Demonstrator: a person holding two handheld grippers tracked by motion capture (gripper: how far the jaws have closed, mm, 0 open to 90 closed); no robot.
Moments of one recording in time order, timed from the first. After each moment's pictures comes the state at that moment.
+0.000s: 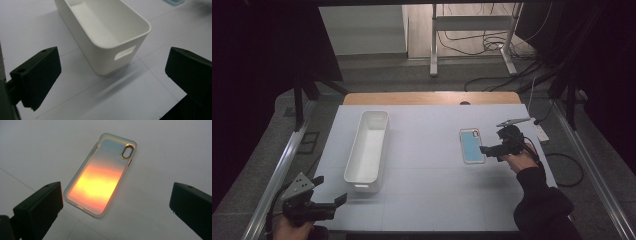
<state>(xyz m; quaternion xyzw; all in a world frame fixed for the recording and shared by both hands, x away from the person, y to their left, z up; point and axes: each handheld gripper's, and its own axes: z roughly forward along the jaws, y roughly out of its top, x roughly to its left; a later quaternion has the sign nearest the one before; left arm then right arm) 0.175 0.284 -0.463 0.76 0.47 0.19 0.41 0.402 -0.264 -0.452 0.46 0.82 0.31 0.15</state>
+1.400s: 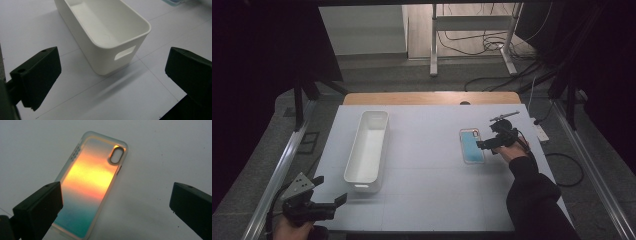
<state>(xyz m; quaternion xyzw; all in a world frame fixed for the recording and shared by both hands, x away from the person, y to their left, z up) 0.175 0.284 -0.463 0.76 0.47 0.19 0.41 0.442 -0.255 -0.475 0.47 0.82 0.27 0.15</state>
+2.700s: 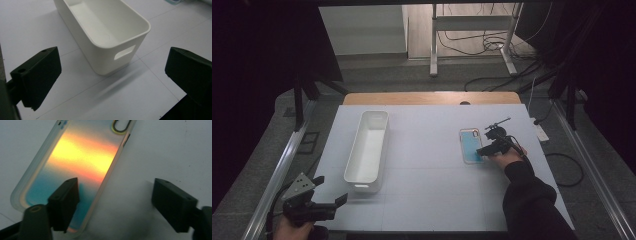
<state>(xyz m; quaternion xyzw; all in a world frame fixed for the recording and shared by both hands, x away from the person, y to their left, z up) 0.175 0.282 -0.463 0.76 0.47 0.19 0.41 0.441 -0.250 -0.503 0.48 0.84 0.21 0.12</state>
